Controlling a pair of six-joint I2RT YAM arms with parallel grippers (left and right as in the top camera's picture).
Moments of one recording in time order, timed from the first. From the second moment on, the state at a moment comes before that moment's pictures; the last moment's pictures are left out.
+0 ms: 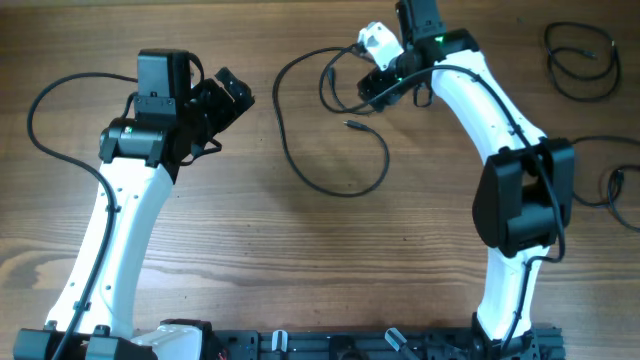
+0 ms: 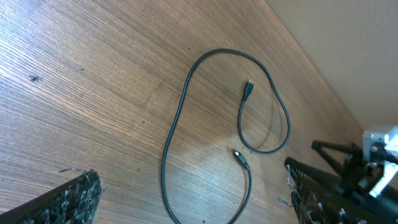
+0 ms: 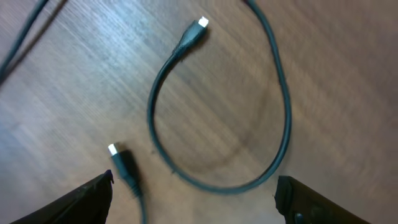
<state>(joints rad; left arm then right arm) -0.10 1.43 1.27 -0.72 0.16 -0.78 0.27 2.16 1.82 -0.77 -0.22 -0.53</state>
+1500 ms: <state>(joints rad) -0.10 1.43 1.27 -0.71 0.16 -0.78 0.27 2.29 1.79 -0.79 -0.35 -0.87</state>
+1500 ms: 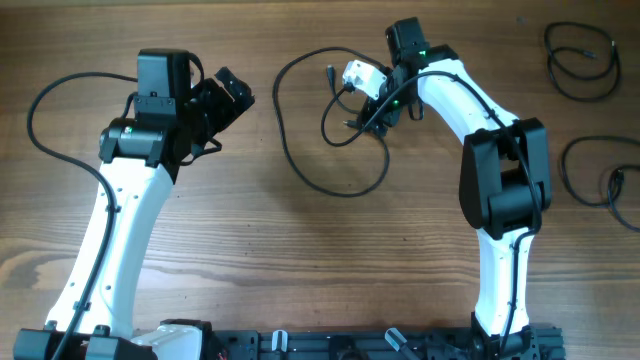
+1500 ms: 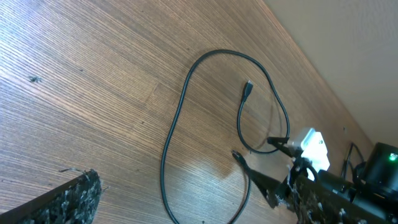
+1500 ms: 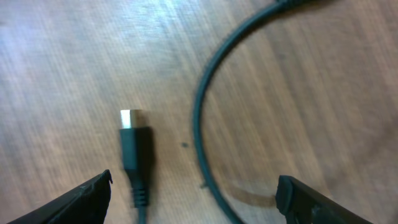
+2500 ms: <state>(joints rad) -0.10 1.43 1.27 -0.71 0.16 -0.78 0.26 2.28 1.67 -0.67 -0.38 -0.68</state>
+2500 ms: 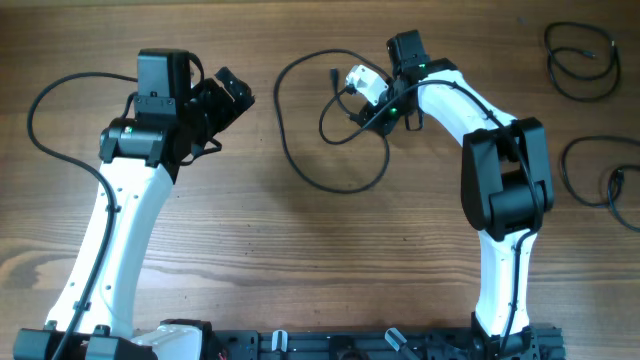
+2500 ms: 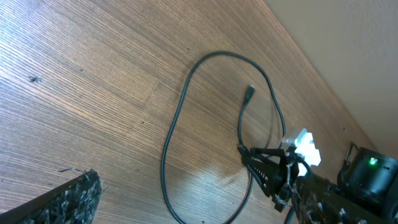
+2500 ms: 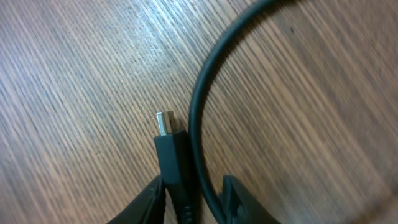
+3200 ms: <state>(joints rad) -0.10 1.43 1.27 -0.71 0.16 -0.78 0.20 2.07 1.72 -0.92 -0.22 -0.16</state>
